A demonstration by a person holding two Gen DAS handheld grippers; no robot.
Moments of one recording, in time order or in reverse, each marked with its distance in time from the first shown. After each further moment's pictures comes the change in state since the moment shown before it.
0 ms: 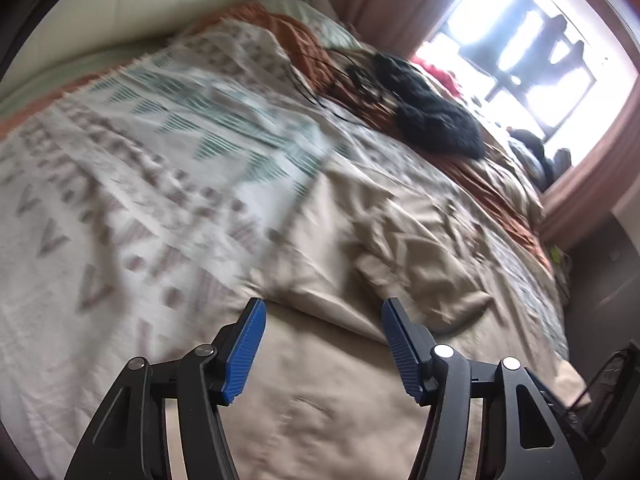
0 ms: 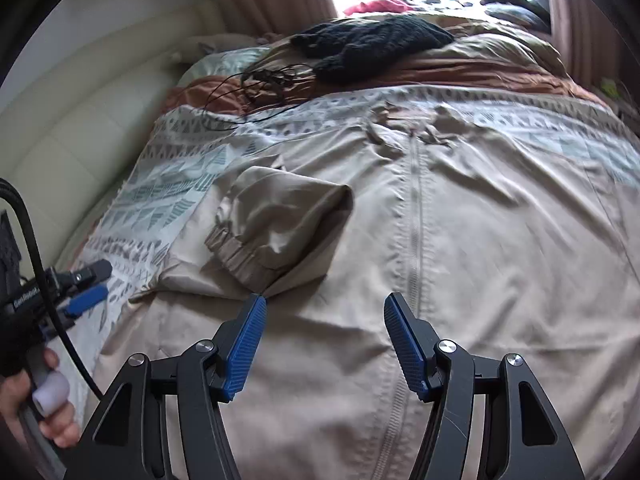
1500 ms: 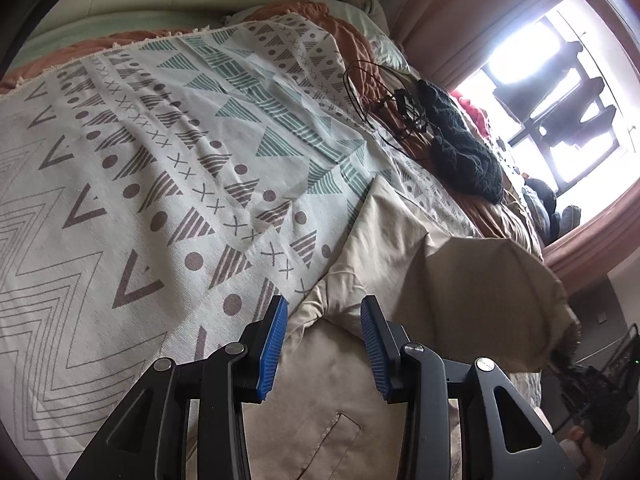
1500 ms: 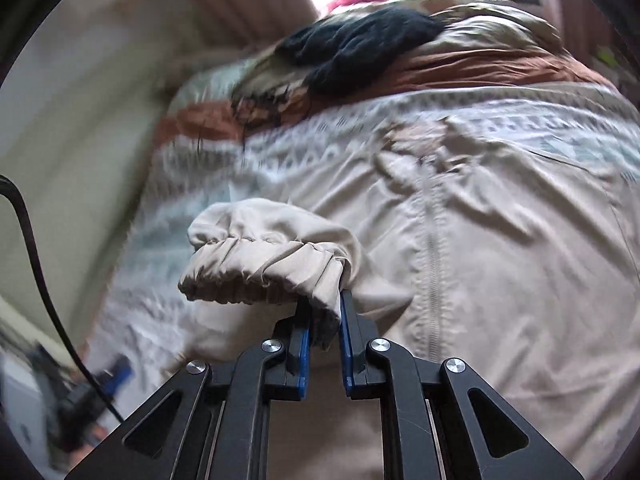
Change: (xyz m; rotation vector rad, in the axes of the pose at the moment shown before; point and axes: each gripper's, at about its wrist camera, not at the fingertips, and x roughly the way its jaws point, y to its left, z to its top) left arm -0.001 0.062 0.010 -0.198 0.002 -0.045; right arm -0.011 -0.016 0.076 0.197 0.007 0.071
